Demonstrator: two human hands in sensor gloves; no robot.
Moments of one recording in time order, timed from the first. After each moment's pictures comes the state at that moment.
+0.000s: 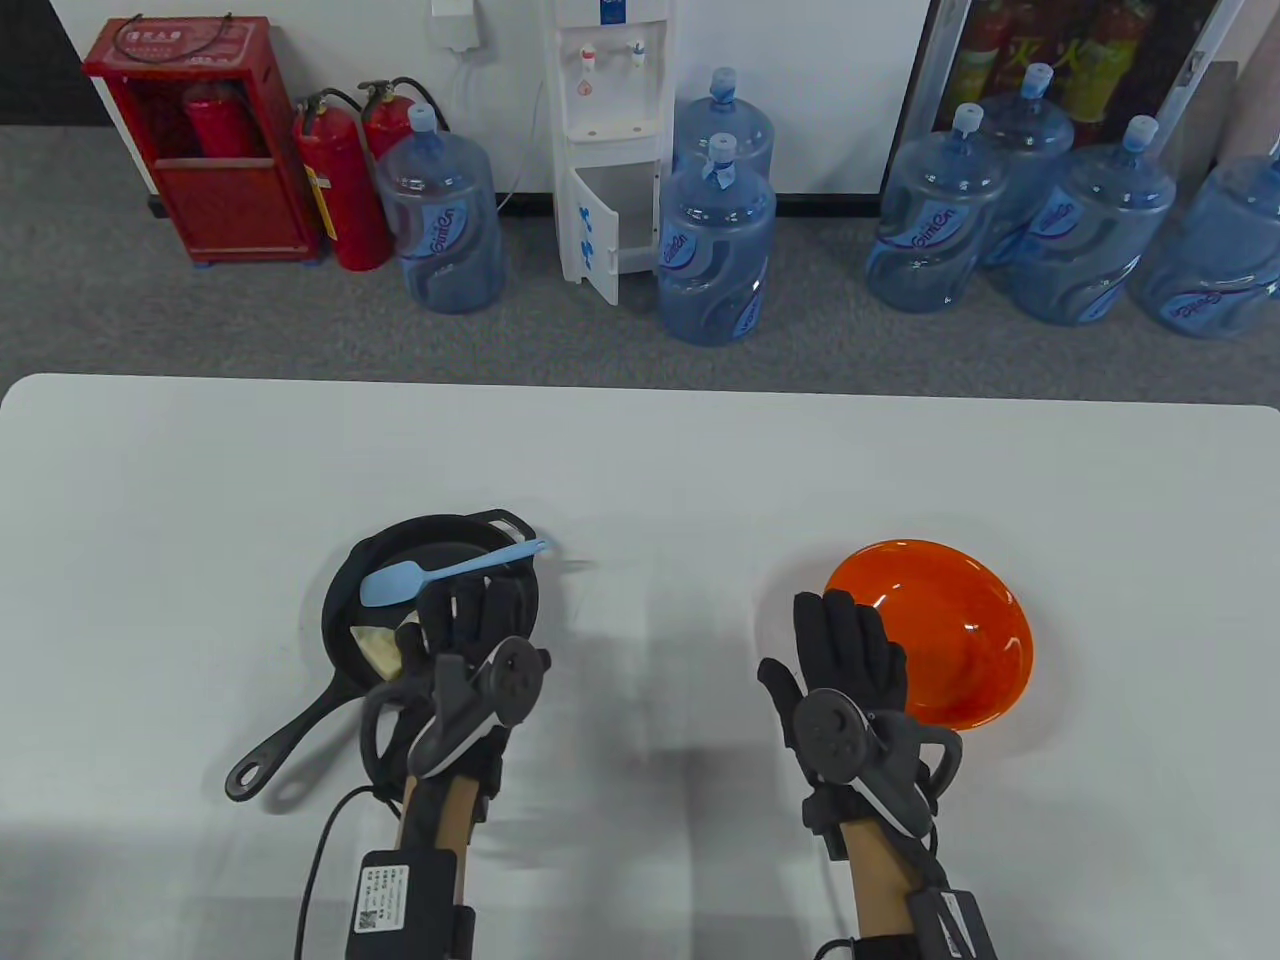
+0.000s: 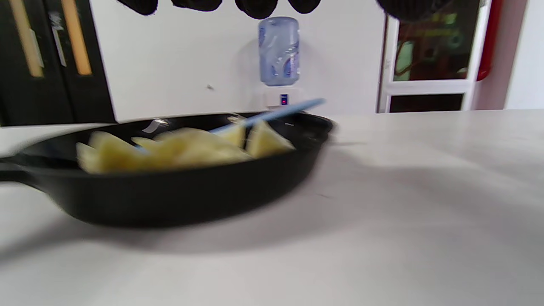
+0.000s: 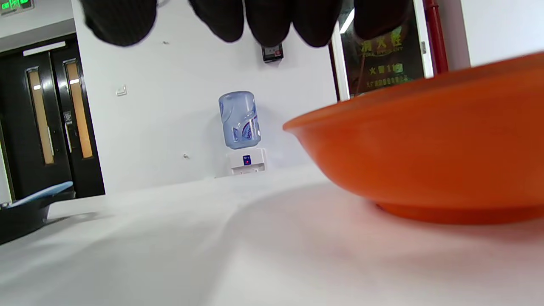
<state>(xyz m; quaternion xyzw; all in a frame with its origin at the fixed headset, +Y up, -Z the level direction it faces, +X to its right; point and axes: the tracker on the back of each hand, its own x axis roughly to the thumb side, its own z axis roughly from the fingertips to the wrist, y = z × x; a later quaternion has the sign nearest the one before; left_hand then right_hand) -0.186 -0.711 -0.311 -0.01 0.02 -0.02 1.00 0.161 -0.719 -0.275 0.00 -0.14 0.98 0.10</state>
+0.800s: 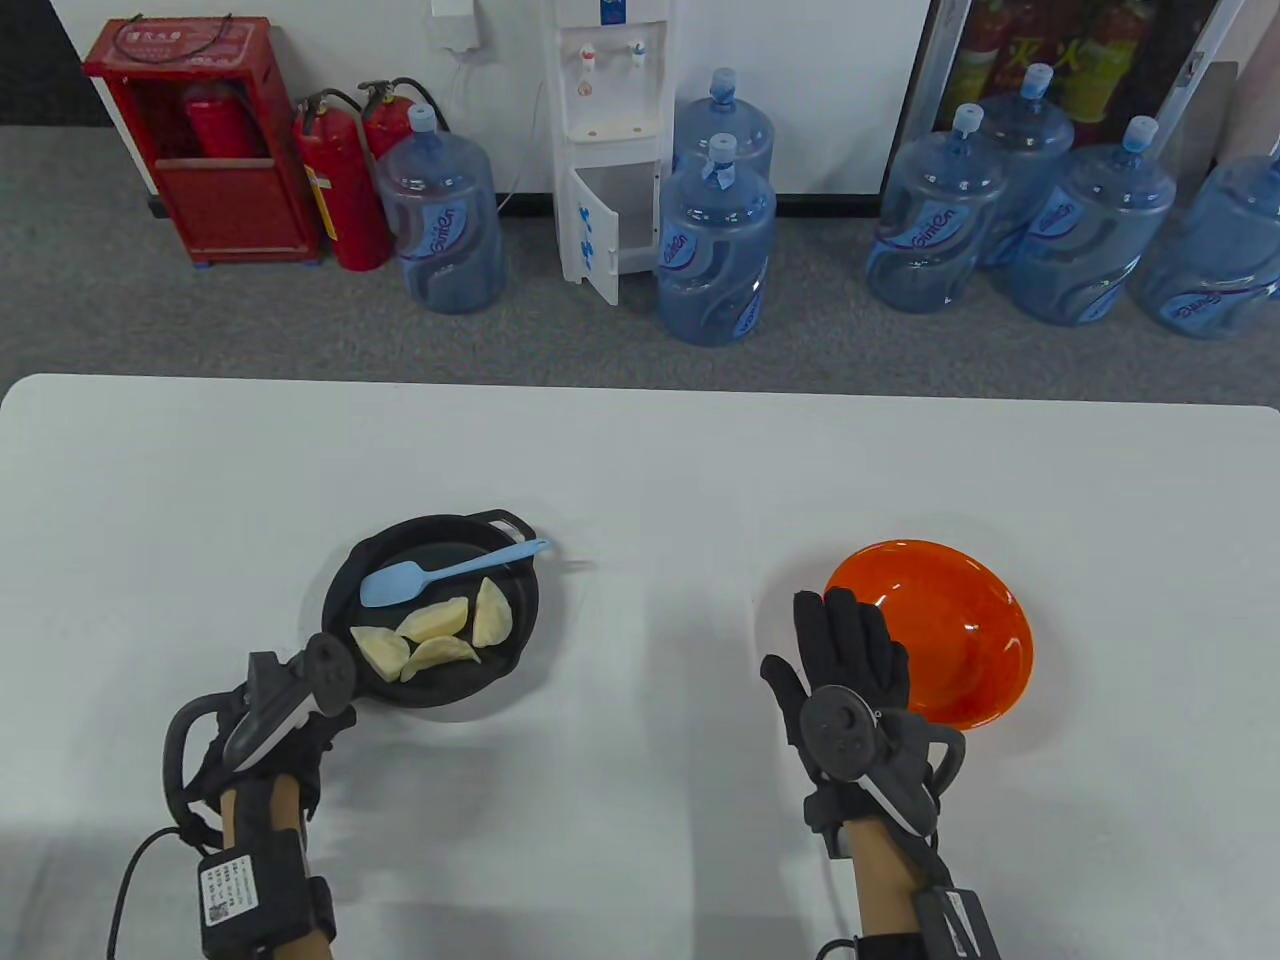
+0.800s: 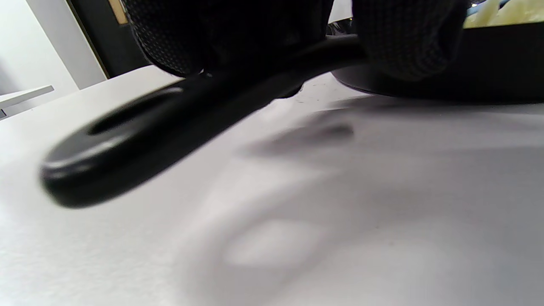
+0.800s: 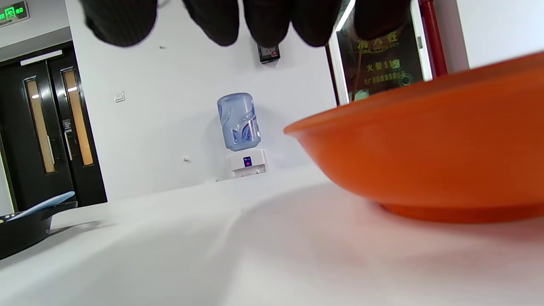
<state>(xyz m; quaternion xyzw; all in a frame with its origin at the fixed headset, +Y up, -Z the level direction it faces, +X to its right) -0.324 -0.744 -0.307 -0.15 0.13 -0.07 0.98 0.163 -0.716 -0.276 0.00 -0.14 0.98 0.11</state>
